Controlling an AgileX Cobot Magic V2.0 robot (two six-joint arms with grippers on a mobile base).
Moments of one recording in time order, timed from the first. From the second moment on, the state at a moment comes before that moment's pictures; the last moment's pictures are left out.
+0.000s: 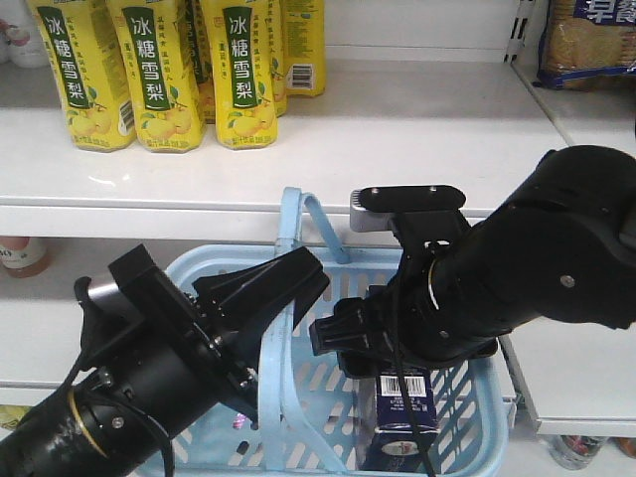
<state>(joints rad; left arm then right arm) -0.88 1.30 -0.45 0.03 -1.05 -1.75 0.76 1.42 -1.17 -0.07 1.01 0.59</state>
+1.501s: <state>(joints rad) -0.88 1.30 -0.45 0.03 -1.06 -1.75 0.76 1.33 -1.17 -0.10 1.01 0.56</state>
